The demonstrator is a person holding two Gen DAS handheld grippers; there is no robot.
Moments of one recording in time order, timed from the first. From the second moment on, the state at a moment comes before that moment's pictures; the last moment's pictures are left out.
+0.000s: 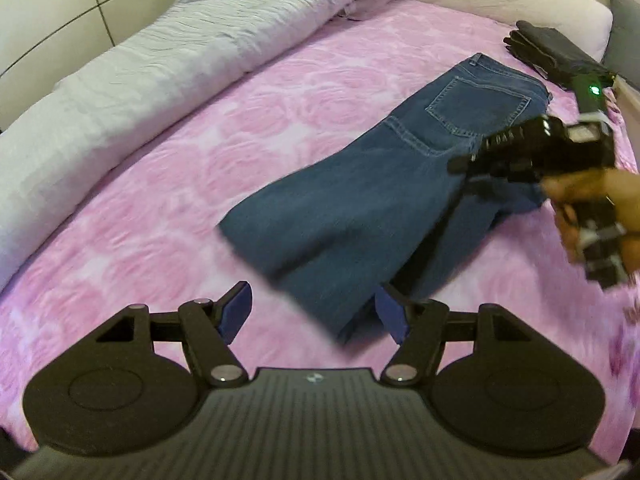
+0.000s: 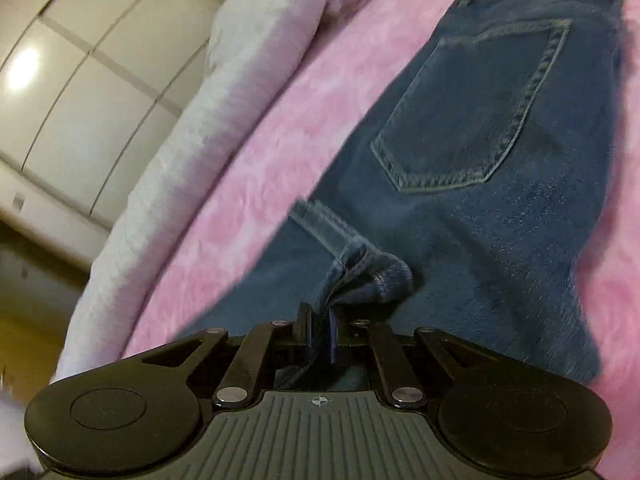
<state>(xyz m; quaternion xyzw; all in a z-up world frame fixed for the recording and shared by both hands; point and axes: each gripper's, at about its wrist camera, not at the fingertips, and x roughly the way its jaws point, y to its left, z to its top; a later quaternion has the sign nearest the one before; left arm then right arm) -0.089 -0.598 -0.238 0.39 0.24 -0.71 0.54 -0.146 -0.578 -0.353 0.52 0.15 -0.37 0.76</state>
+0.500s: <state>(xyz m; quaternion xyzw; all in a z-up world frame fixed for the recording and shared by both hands) -0.120 -0.687 -0.278 0.39 0.31 -0.69 0.53 -0.178 -0.630 -0.326 0.58 0.12 -0.29 0.75</state>
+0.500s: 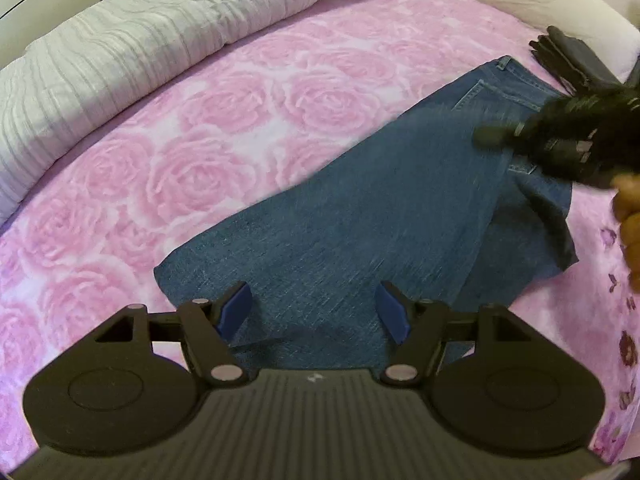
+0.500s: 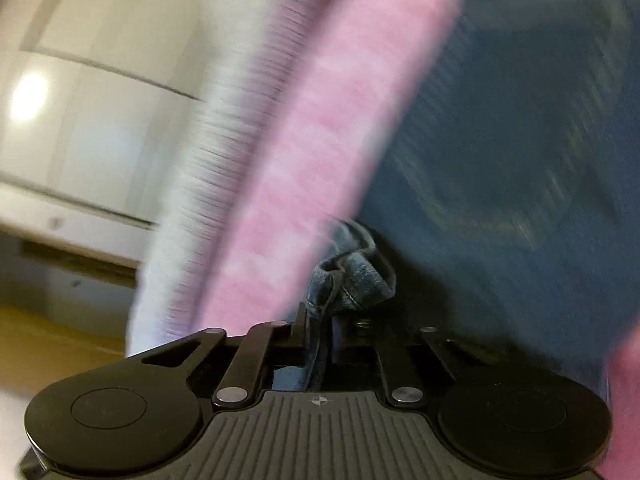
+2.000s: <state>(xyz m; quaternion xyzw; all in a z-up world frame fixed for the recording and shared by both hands) 0.017 -0.782 -0.357 0.28 0.52 -0.65 0.48 -0.069 -0.470 -0.400 0.65 0.20 -0.20 0.71</state>
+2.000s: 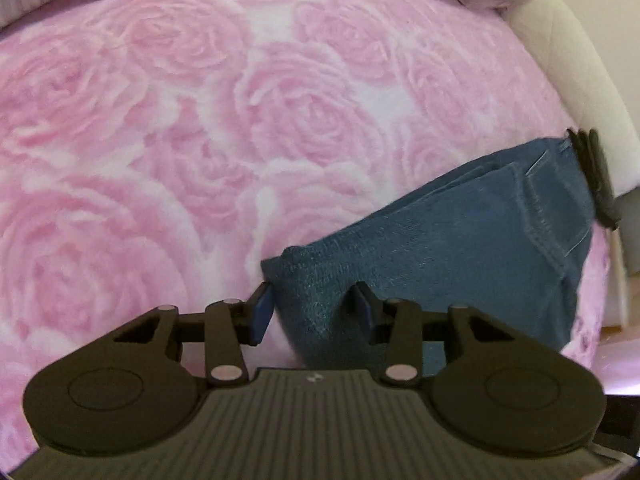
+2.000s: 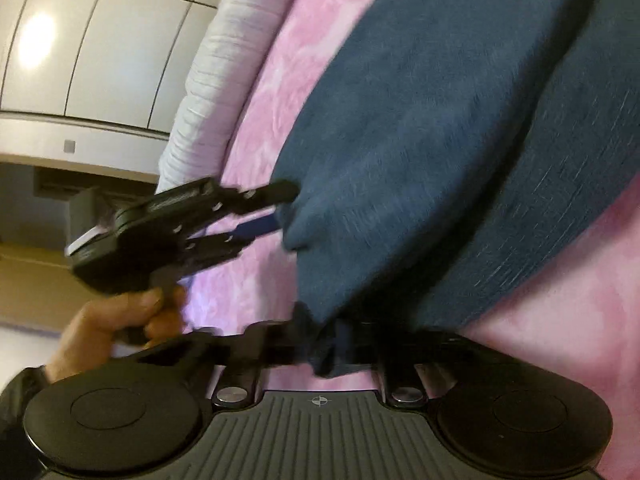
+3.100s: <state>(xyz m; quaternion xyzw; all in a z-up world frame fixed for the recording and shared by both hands) -0.030 -0.648 -0.383 0.05 0.59 -0.55 0.59 0.090 -0.533 -0.377 0.03 0.50 0.01 0.86</state>
